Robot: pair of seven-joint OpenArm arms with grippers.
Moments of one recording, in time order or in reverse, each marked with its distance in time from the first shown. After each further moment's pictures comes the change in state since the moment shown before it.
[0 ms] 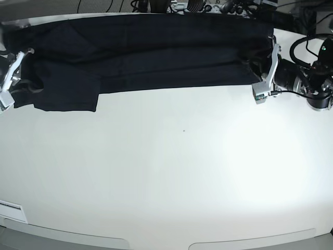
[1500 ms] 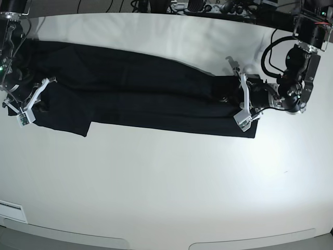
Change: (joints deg) left arm -4.8 19.8 -0.5 -22.6 33.1 1.4 -23.9; right arm 12.2 -6.0 -17.5 -14.8 -44.0 -5.6 30.3
